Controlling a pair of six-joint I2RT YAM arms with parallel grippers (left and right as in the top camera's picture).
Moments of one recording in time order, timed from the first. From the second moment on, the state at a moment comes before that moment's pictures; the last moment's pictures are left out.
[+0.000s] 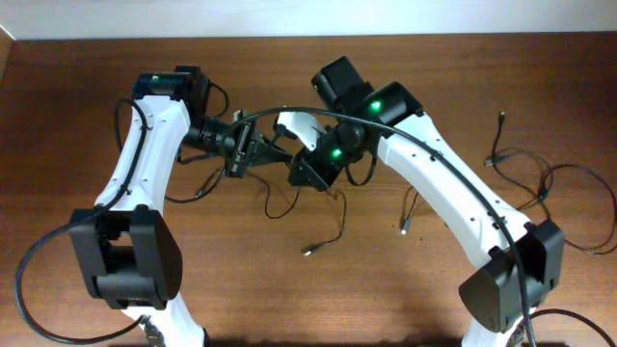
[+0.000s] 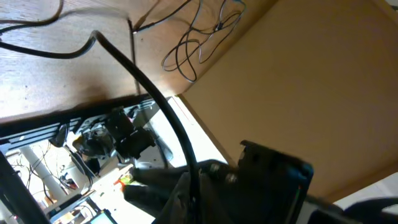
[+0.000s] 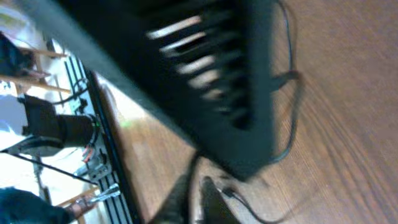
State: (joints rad) left arm -0.04 1.92 1.67 -1.50 1.14 -0.57; right arm 0.59 1.92 1.85 -1.18 -0.62 -0.27
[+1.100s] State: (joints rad) left arm 0.08 1.92 1.67 -1.42 0.61 -0.04; right arm 0.05 1.86 2.35 -1.33 0.24 -0.11
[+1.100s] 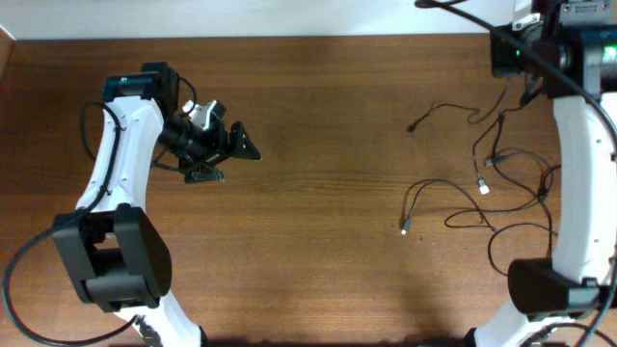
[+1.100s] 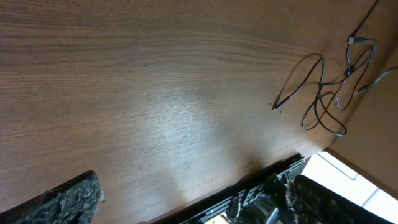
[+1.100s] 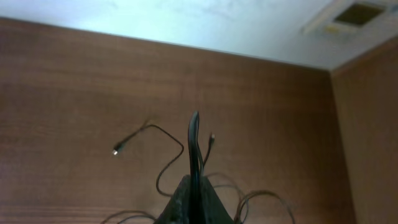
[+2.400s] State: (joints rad) left arm 0.08 1.92 1.67 -1.42 0.61 -0.04; right arm -0.11 2.11 2.34 -1.34 0.22 0.00
